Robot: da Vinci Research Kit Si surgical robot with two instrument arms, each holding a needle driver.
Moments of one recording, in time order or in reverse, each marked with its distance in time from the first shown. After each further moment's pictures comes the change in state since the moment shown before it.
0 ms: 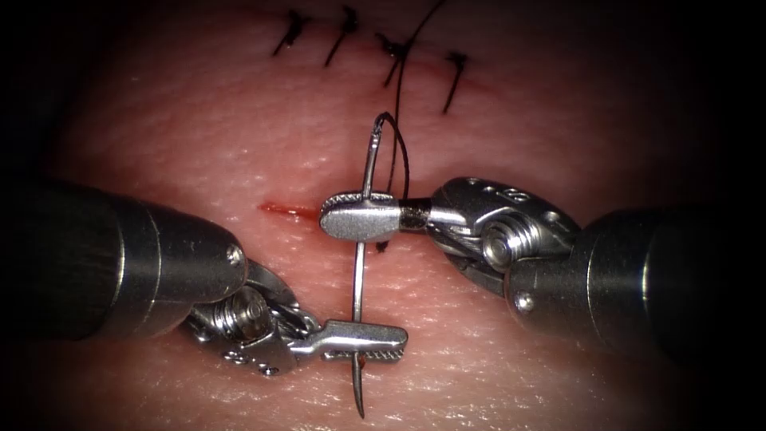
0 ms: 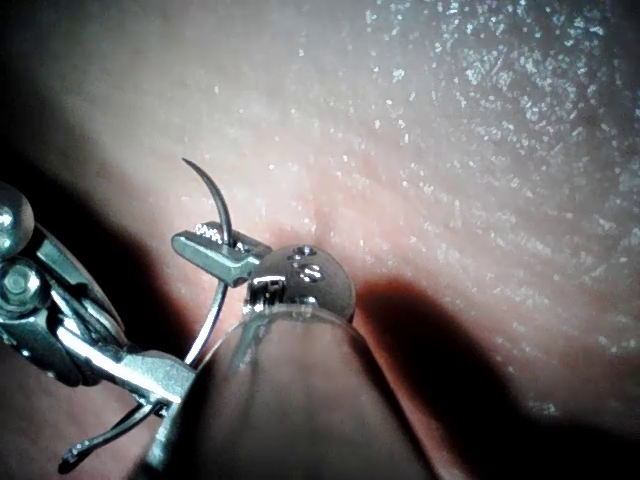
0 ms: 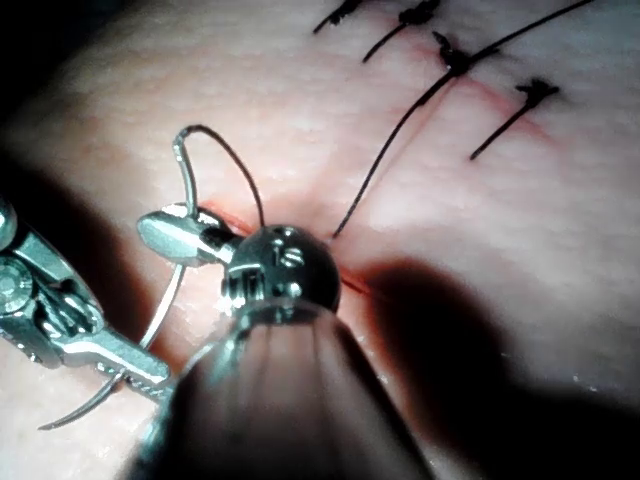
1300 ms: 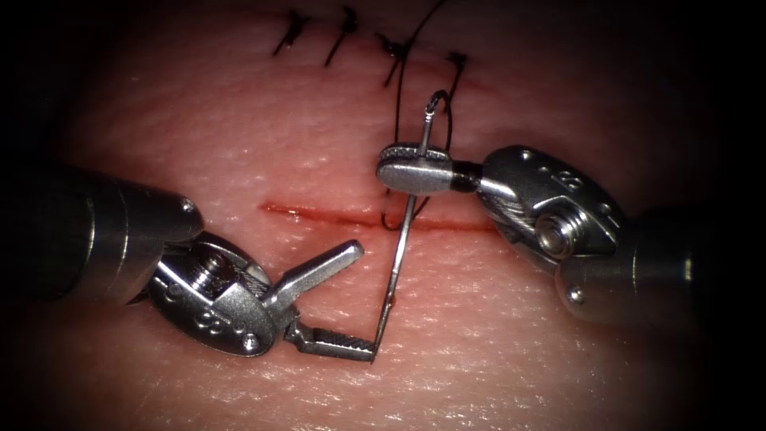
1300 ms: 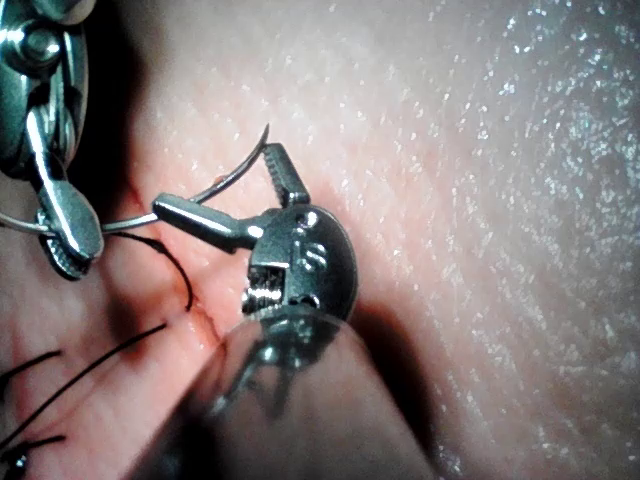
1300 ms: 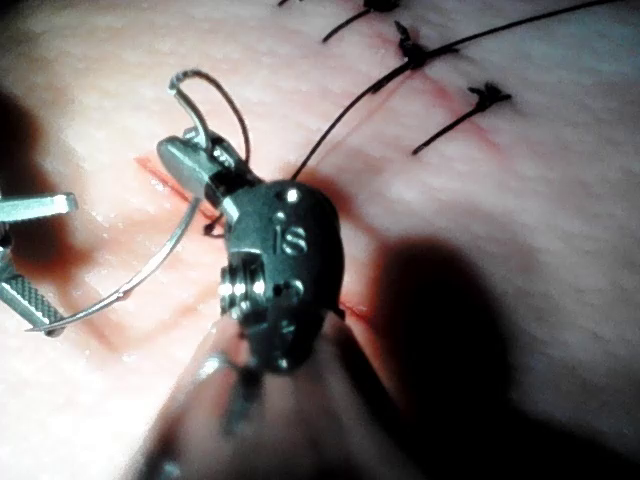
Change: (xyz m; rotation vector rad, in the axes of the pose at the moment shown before) right arm 0.003 0.002 -0.003 -0.117 0.095 -0.497; left arm -0.001 -0.001 -0.001 0.000 -0.172 -0.657
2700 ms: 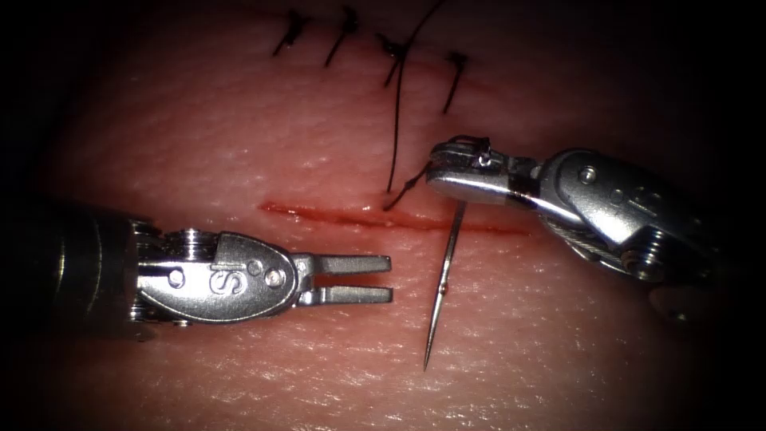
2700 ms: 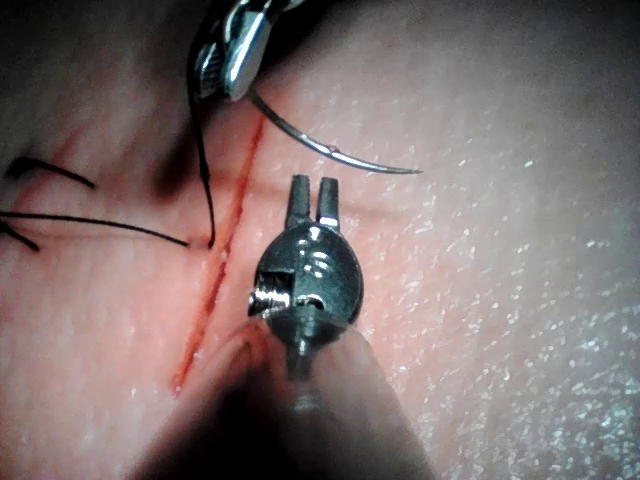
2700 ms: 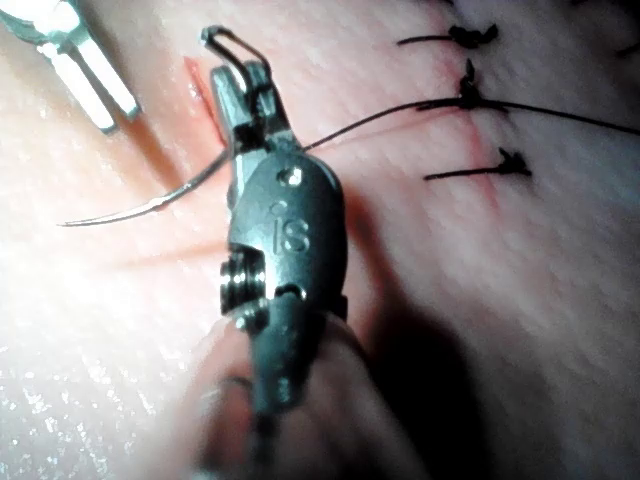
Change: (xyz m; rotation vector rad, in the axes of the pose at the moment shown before) right arm 0.003 -0.002 -0.003 -0.010 0.053 -0.343; left arm 0.000 -0.002 0.000 -0.138 -0.432 -0.489
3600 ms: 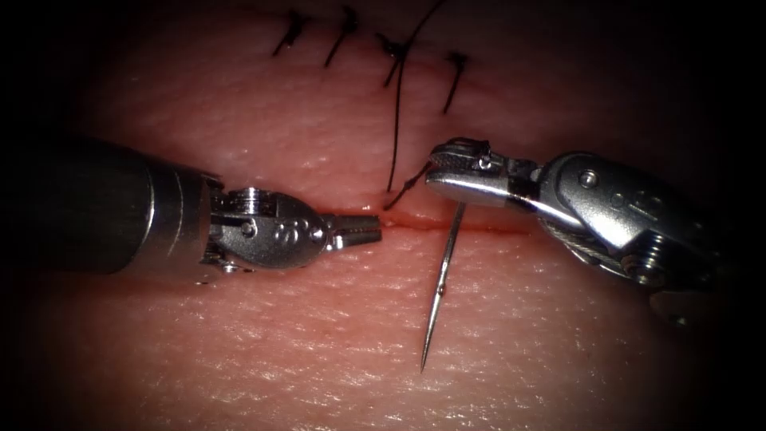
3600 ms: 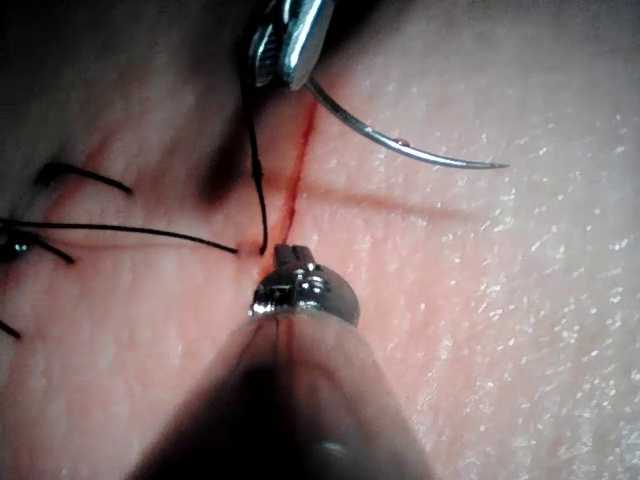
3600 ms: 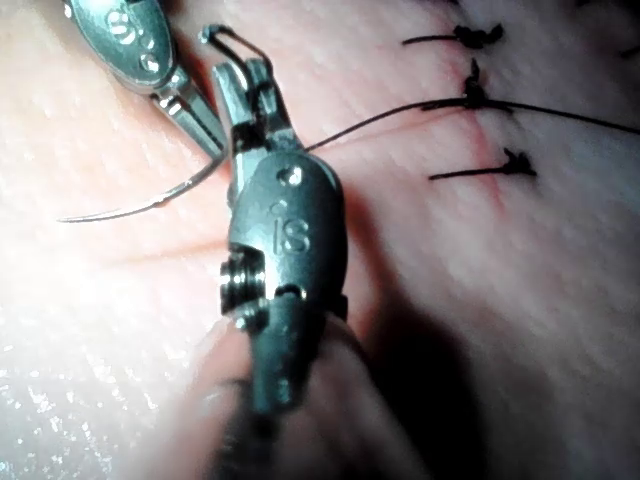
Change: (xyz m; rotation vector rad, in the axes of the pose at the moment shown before) right arm 0.000 0.000 0.000 -0.006 0.009 0.000; left arm -0.006 -0.004 0.007 0.157 -0.274 0.085
